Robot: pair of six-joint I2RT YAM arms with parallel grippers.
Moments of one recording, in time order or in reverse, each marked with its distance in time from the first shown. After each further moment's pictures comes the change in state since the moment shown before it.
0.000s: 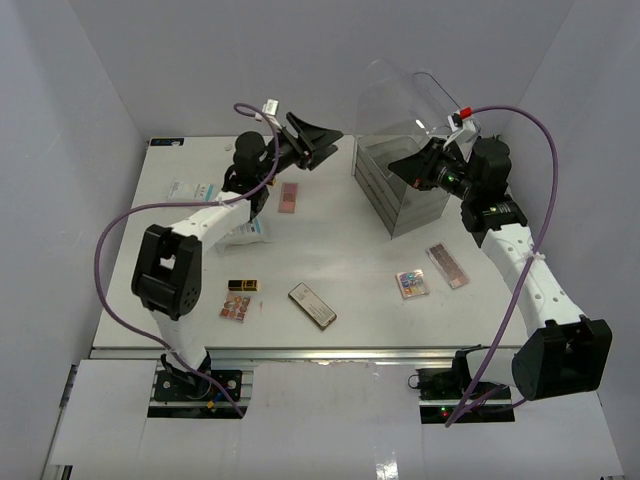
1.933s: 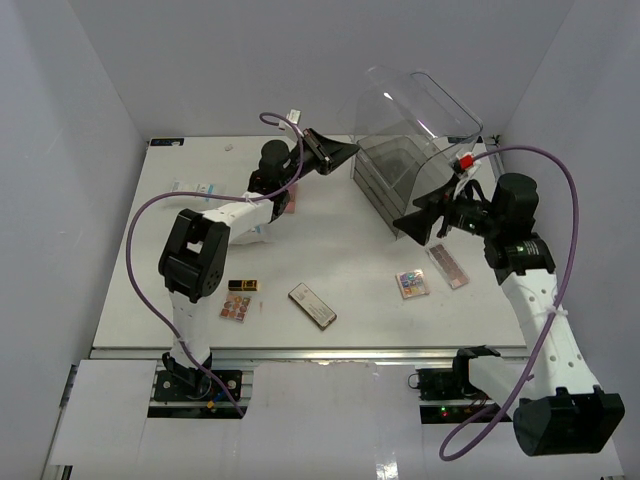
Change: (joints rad) left arm -0.062 0.170 0.055 0.123 -0.036 -0.030; right arm -0.105 -0.311 -0.167 -0.296 -0.317 -0.531
